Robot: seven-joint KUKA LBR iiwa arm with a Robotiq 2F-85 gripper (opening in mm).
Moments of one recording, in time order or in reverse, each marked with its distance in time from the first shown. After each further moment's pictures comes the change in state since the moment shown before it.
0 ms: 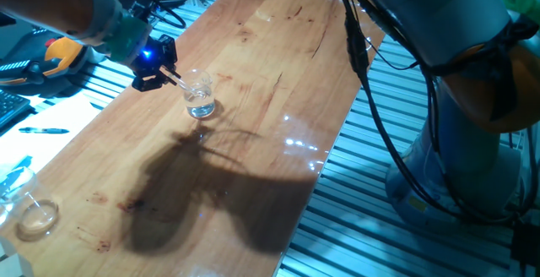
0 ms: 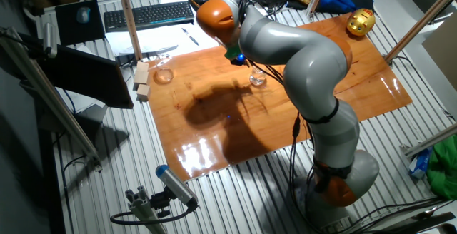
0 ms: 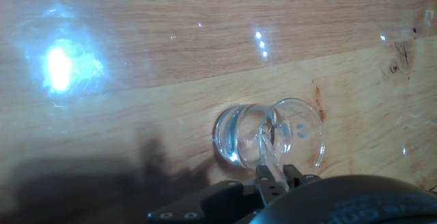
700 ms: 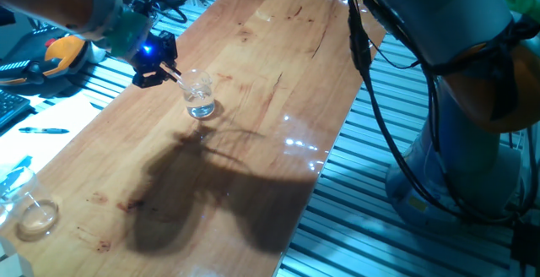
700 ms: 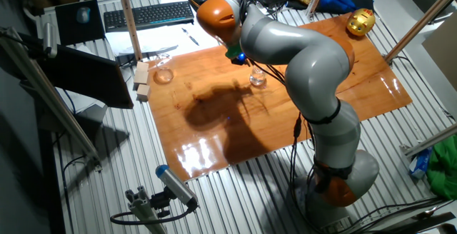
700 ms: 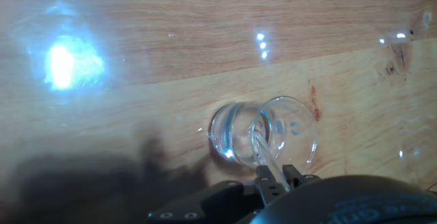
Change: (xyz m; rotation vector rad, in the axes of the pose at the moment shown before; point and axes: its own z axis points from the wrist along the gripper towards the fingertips) arm 0.002 -0.007 -0.009 -0.016 0.010 -0.023
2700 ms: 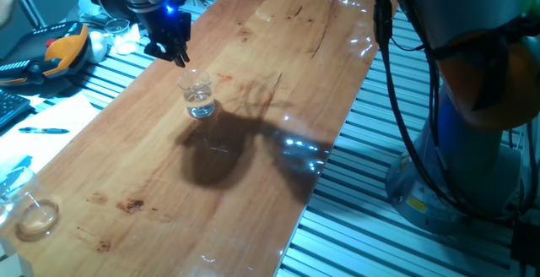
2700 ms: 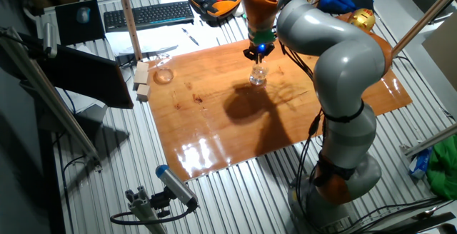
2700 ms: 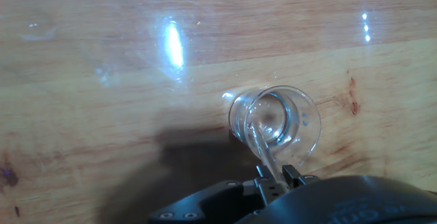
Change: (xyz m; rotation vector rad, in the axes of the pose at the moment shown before) arm 0.005 -0.037 -0.007 -0.303 0.033 -0.066
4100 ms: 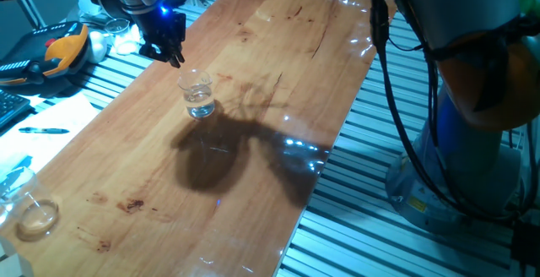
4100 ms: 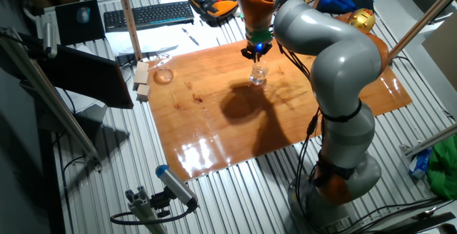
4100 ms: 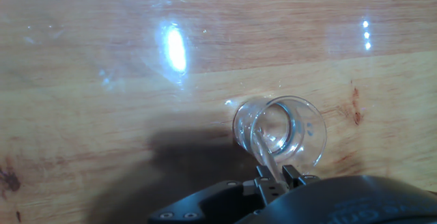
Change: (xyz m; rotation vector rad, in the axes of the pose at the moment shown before) arm -0.007 0.008 -0.004 0.008 -0.006 -0.013
